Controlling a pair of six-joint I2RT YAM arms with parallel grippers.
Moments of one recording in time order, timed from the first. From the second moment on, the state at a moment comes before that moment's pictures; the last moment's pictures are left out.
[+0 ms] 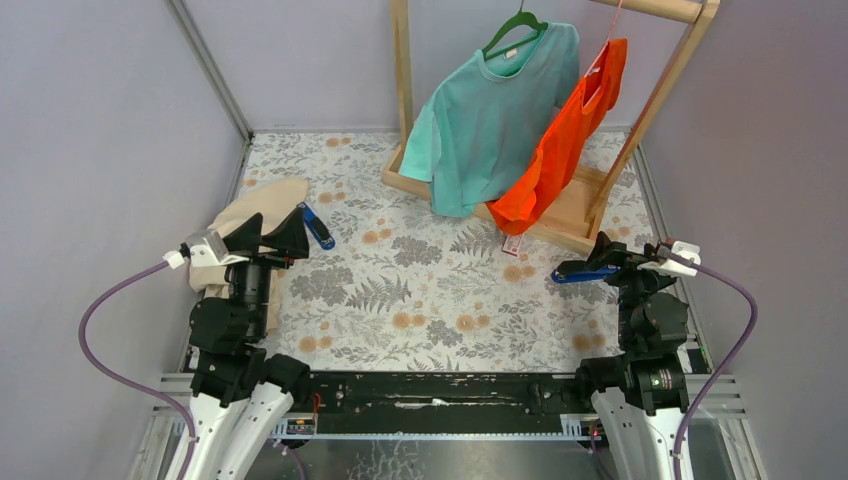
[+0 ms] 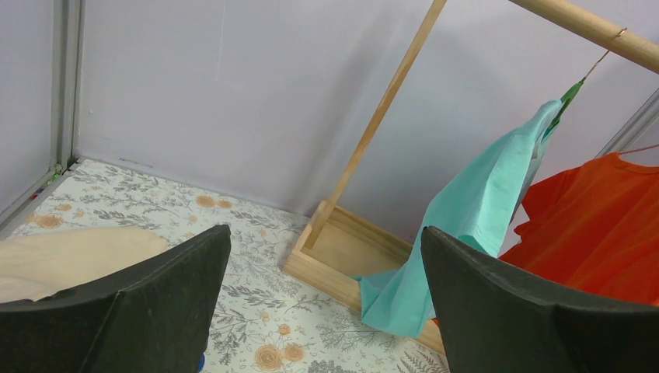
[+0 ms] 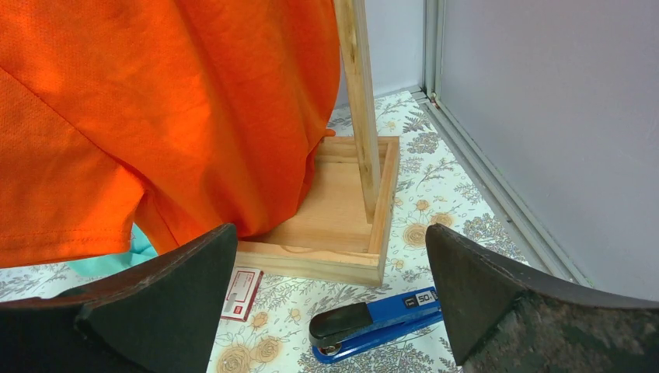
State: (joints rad) left arm -0.32 0.27 0.59 0.02 -0.28 -0.32; right arm 0.08 0.19 0.52 -0.28 0.28 0.15
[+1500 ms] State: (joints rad) left arm -0.32 0.47 0.66 -0.11 -0.13 -0.41; right arm 0.08 1.27 0.70 -0.32 0.41 0.35
